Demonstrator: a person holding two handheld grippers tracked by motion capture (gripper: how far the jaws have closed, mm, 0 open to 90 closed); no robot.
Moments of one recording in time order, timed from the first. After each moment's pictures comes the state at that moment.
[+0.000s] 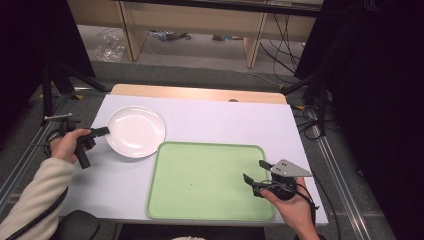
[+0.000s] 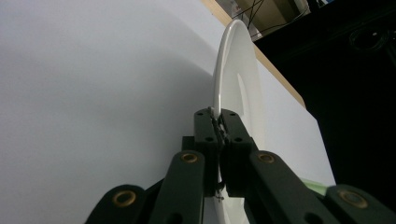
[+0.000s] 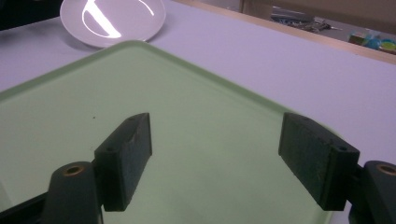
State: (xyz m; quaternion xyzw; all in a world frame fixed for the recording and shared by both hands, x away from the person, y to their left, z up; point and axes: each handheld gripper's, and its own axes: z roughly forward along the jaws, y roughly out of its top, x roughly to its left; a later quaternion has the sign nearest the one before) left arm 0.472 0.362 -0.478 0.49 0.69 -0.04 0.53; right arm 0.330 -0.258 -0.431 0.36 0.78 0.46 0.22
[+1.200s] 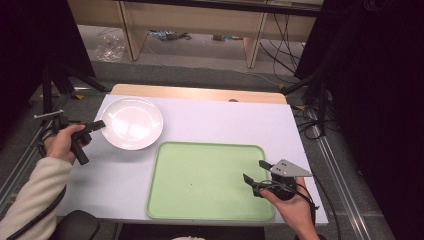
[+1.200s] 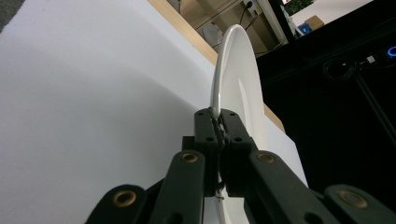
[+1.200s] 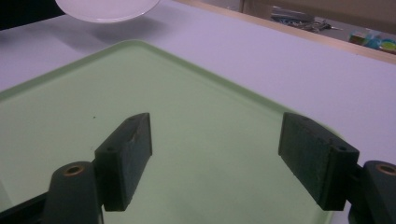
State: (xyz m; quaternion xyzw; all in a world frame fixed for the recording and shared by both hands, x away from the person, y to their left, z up) left arm 0.465 0.365 -0.458 0.45 0.69 -0.02 0.57; right arm 0.331 -0.258 -0.432 0.35 0.78 0.47 0.22
